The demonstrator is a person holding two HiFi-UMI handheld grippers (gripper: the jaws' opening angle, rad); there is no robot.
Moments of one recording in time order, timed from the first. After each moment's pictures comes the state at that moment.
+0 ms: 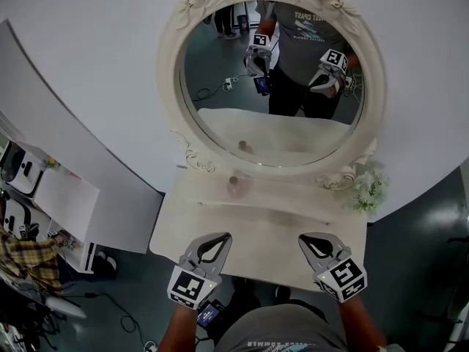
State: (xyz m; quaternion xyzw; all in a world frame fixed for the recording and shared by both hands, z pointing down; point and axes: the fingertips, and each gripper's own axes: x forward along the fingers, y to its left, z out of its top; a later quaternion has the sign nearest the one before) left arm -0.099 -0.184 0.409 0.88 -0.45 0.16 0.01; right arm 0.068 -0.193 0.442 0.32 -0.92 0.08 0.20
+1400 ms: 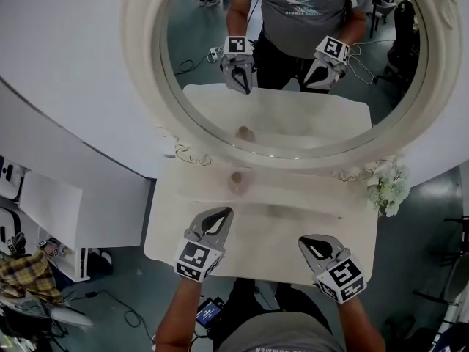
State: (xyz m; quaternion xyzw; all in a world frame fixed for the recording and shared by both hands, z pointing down) left arm -0.153 -0.308 0.527 0.88 -0.42 0.19 0.09; right arm 0.020 -0.232 0.528 0.33 -0.89 0.18 0.26
